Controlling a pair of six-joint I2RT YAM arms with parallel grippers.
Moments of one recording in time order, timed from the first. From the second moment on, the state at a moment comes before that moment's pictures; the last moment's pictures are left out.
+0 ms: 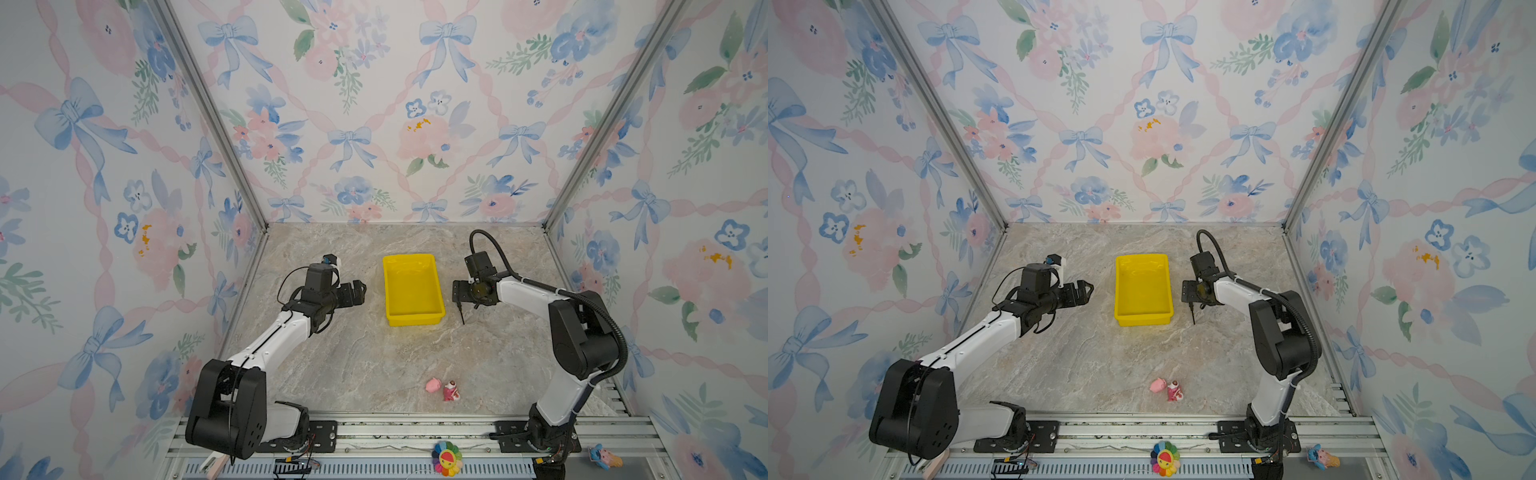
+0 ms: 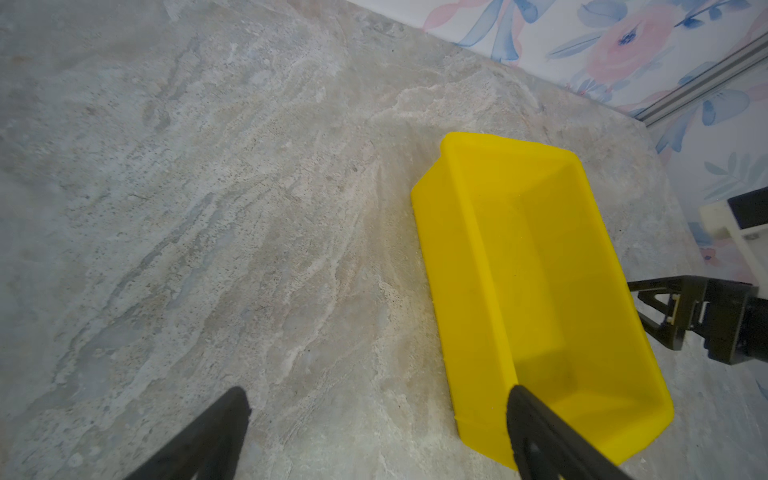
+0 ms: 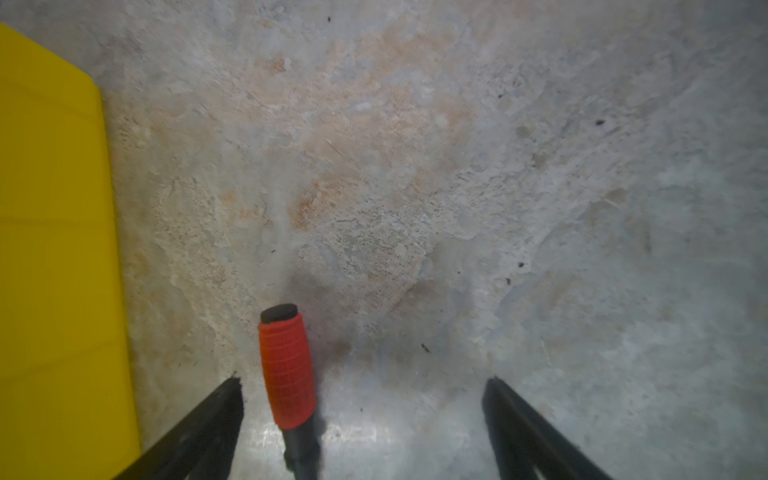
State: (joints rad) left arm -0.24 1.31 0.77 -0.14 0.17 -0.37; right arm 0.35 1.82 1.13 -0.41 0.13 0.36
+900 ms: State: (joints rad) left arm -0.25 1.28 0.76 -0.19 0.12 -0.37; right arm 0.36 1.93 1.22 -0.42 0.10 0.34
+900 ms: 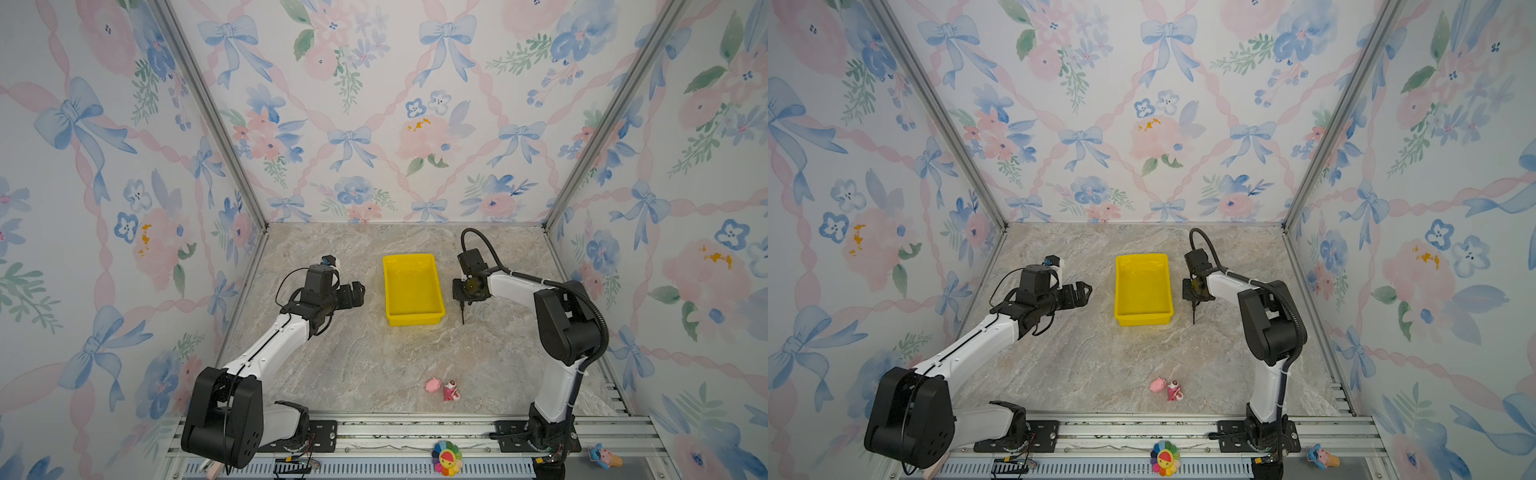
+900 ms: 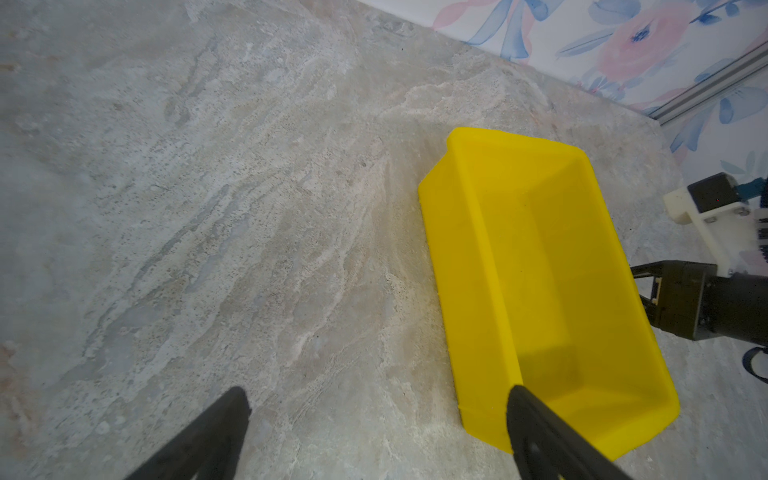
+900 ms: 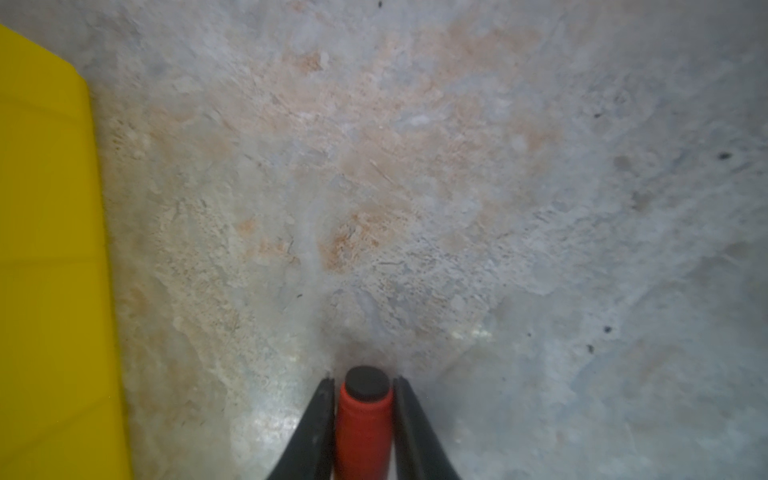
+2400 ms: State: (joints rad) left arm -0.26 1.09 0.68 -0.21 0.20 -0.26; right arm 0.58 1.84 1.69 -0.74 0.21 0.52
